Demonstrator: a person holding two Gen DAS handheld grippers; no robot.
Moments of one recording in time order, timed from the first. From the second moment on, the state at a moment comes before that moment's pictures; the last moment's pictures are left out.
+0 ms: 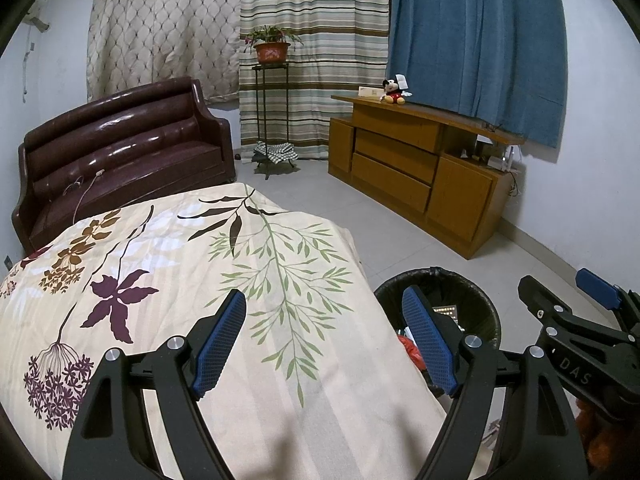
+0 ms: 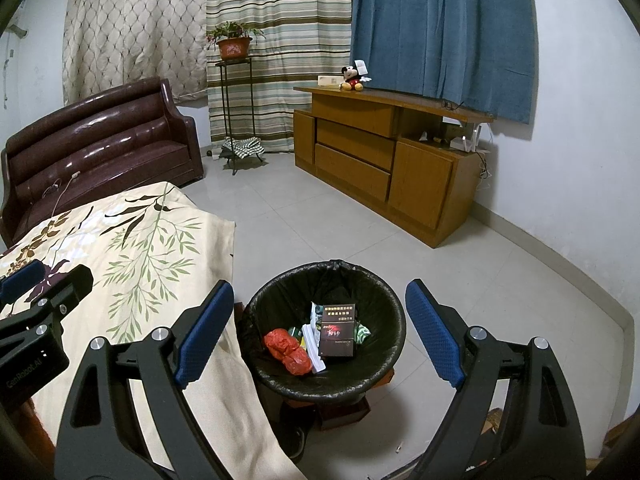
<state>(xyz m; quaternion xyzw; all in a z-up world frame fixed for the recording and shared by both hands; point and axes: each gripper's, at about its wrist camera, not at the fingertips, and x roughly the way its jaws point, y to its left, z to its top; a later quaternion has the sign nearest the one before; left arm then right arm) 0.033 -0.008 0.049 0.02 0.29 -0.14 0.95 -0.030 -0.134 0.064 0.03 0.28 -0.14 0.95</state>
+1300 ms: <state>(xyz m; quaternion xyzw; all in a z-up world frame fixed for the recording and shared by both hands) 0.034 -0.005 0.052 0.01 0.29 -0.14 0.95 -0.030 -0.134 0.065 0.03 0.28 -0.14 0.95</state>
